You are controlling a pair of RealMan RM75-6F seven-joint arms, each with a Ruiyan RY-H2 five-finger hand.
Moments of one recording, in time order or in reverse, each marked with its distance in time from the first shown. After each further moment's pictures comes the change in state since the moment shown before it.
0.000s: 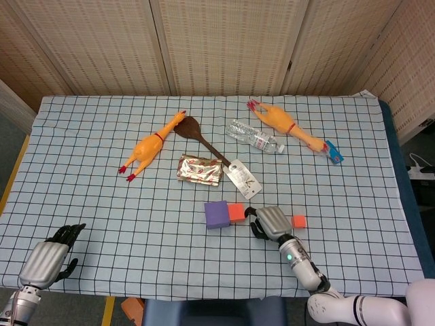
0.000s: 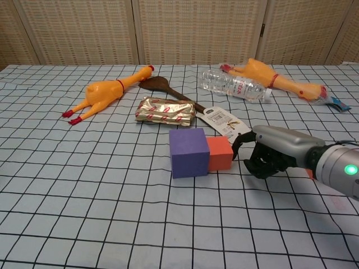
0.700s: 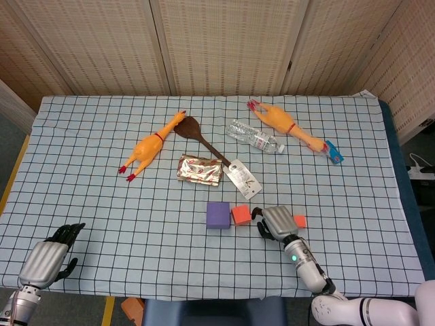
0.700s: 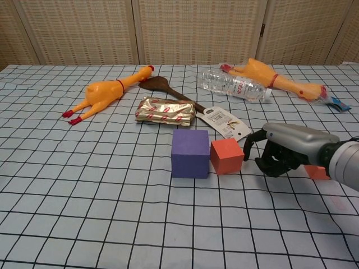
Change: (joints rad) left arm 0.002 -0.001 -0.002 0.002 0.003 0.004 -0.002; right arm -0.012 0.050 -0.002 -0.082 0.069 0.036 -0.110
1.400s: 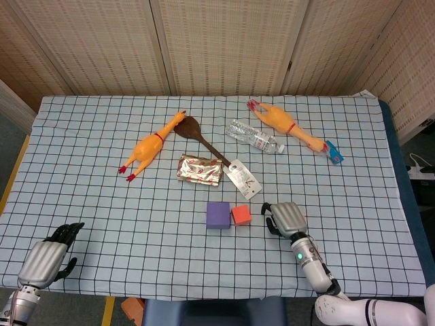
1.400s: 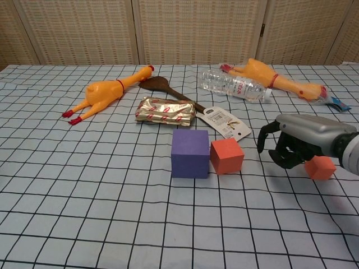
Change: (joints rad) left arm 0.003 -0.001 -0.004 0.002 -0.002 0.004 -0.003; right arm -0.015 0.029 0.027 -0.045 0.068 0.050 -0.124
